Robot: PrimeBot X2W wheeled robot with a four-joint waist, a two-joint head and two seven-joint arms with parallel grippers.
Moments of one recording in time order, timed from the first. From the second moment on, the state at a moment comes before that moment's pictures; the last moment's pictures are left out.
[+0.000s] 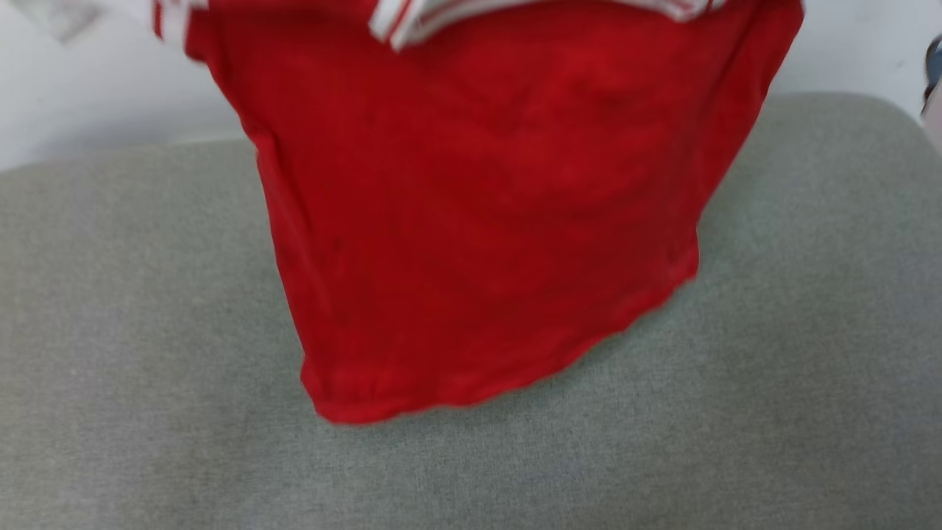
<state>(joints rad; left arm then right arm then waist) -0.62 0.68 0.10 -0.45 -0.41 -0.03 0.33 -0.89 -0.47 0.17 -0.22 0.39 0.13 0.71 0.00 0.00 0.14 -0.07</state>
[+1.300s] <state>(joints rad) -1.12 0.47 -0.25 0.43 -0.31 -0.09 -0.07 -1.28 -0.31 0.30 0.62 0.16 0.13 0.24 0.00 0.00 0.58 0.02</state>
